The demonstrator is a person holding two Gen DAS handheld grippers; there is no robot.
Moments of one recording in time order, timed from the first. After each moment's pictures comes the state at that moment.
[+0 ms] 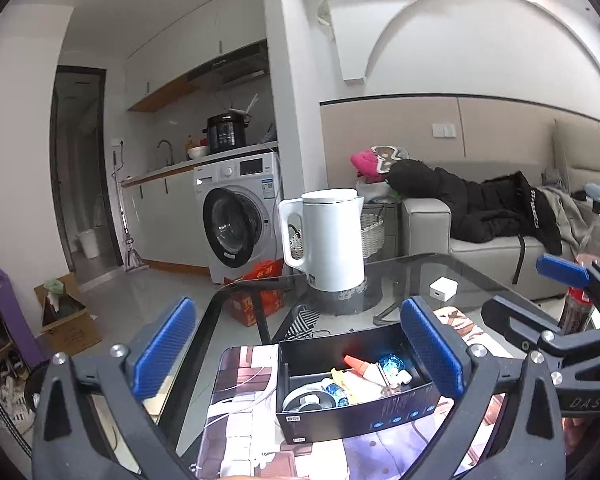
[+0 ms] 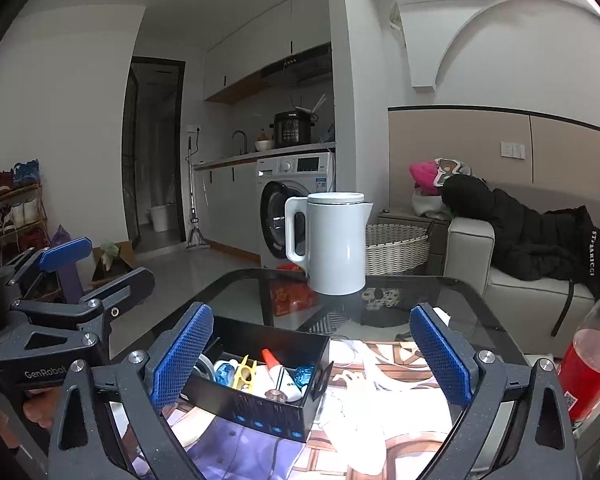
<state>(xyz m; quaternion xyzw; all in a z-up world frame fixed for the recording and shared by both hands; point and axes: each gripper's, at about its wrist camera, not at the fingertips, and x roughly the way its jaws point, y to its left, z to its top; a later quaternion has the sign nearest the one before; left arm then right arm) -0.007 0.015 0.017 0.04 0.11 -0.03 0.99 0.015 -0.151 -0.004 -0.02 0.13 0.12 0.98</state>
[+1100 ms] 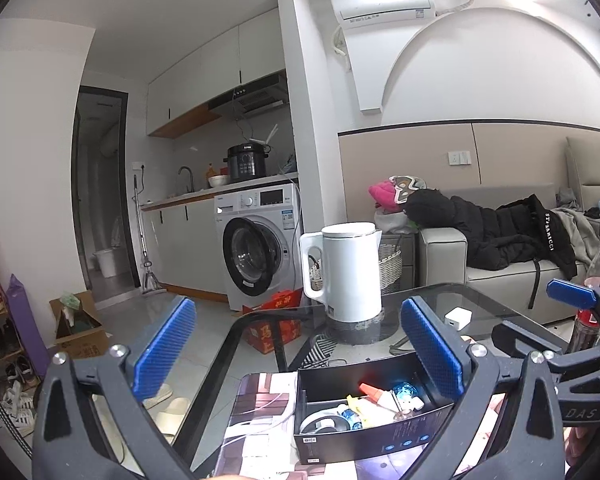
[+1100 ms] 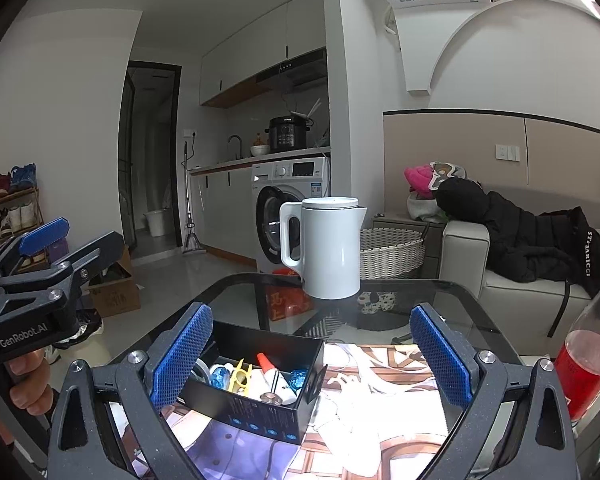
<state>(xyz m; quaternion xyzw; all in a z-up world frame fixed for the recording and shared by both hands) -0.020 0.008 0.026 0.04 0.06 0.01 1.00 0.011 -0.157 -0.003 -0.01 0.12 0.11 0.99</state>
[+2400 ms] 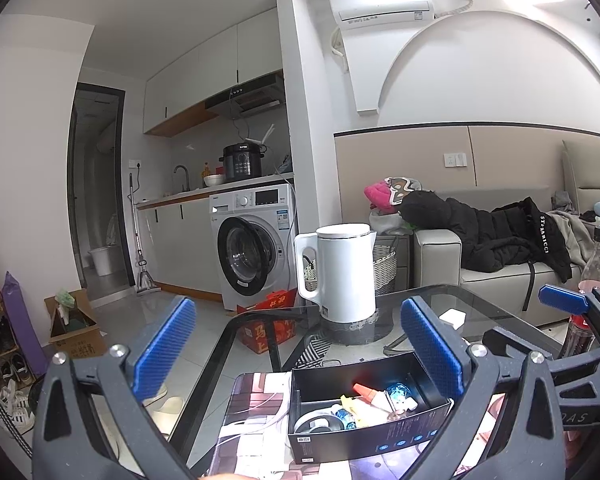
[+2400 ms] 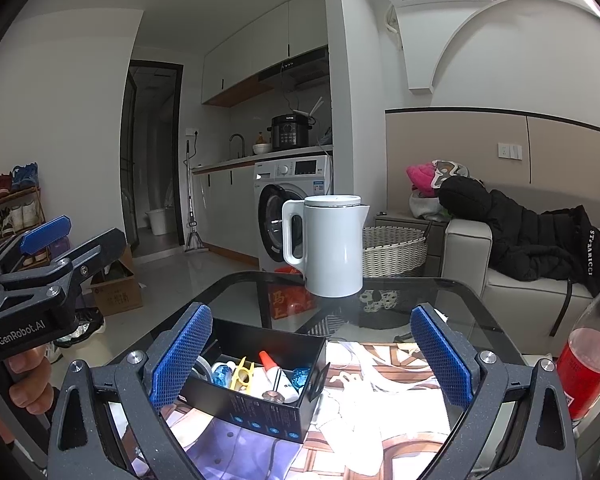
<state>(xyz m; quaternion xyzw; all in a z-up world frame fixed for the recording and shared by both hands) -0.023 0.006 0.028 0.04 0.05 0.00 1.00 0.011 -0.157 -0.004 -0.01 0.12 0.11 0.99</state>
